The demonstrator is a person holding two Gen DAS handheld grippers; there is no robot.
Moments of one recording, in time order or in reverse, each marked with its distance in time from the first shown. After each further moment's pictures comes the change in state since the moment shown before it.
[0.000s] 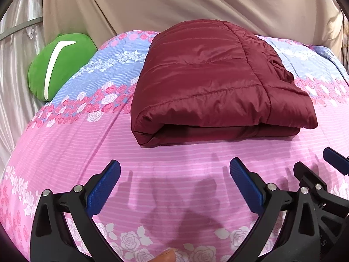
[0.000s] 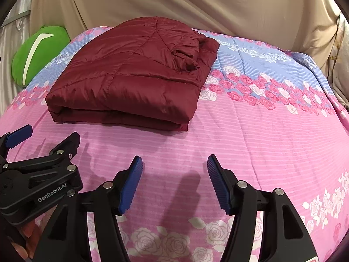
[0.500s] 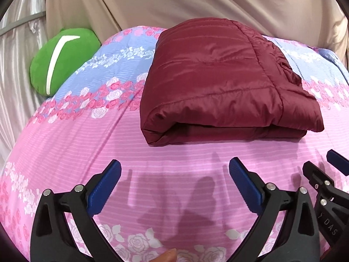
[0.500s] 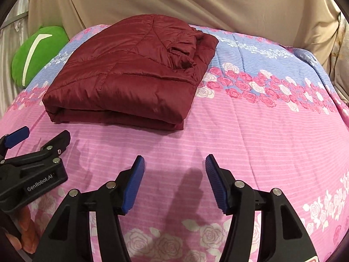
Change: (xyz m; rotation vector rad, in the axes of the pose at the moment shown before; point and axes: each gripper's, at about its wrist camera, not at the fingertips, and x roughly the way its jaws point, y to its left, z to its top) left arm 0.005 0.011 0.001 -0.021 0.016 0.011; right arm 0.005 -0.009 0.003 0.010 0.022 0.014
